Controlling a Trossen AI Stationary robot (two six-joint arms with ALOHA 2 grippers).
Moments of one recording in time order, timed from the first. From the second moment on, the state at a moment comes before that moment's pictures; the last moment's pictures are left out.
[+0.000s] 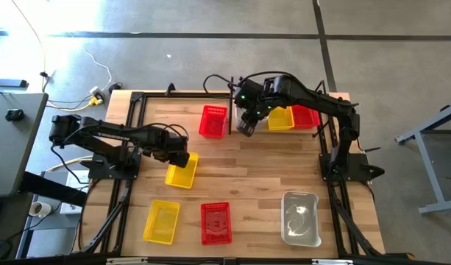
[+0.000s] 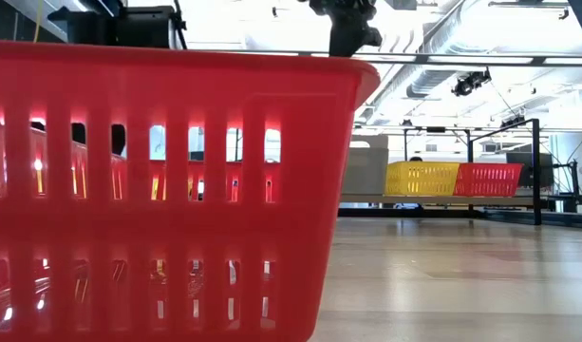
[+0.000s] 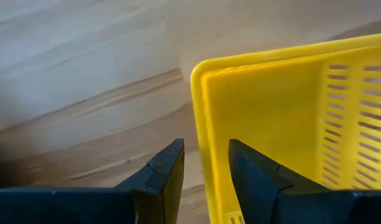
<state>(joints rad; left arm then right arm) 0.18 1.29 0.73 -0.92 -0.03 -1.20 -0.23 1.85 2.08 -1.39 0.05 0.26</state>
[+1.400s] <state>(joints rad) 0.17 1.29 1.06 -0.85 -0.07 -1.32 0.18 1.85 2.08 -1.13 0.06 -0.09</state>
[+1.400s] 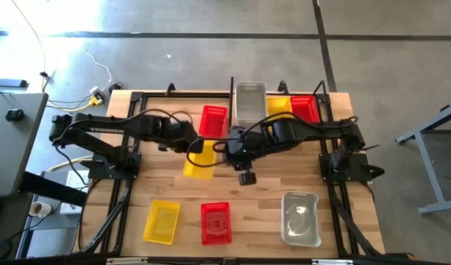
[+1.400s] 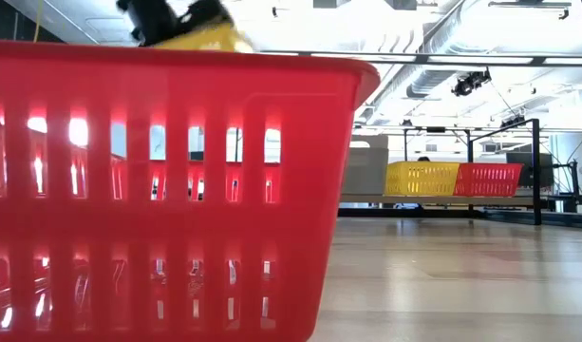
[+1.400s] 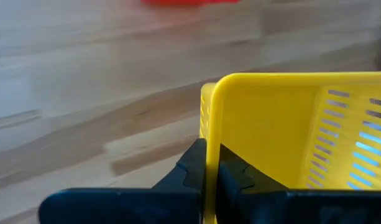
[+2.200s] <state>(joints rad) 0.20 1.49 1.34 -0.87 -0.17 -1.29 0.20 1.95 2.08 -1.02 0.10 -0.23</state>
